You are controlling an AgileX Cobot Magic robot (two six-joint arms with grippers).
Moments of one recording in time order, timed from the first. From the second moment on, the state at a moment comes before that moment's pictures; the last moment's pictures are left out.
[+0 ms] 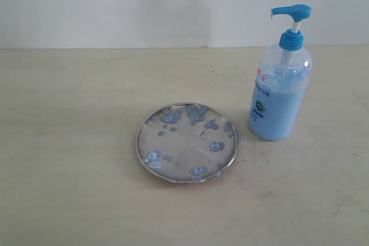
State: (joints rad) left arm 0.07 0.00 0.00 0.12 0.30 -0.06; right arm 0.09 0.01 0.00 0.22 0.36 -0.25
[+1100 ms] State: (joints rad) left arm 0.07 0.00 0.00 0.12 0.28 -0.06; right arm -0.12 0.00 0.00 0.20 0.39 -0.12
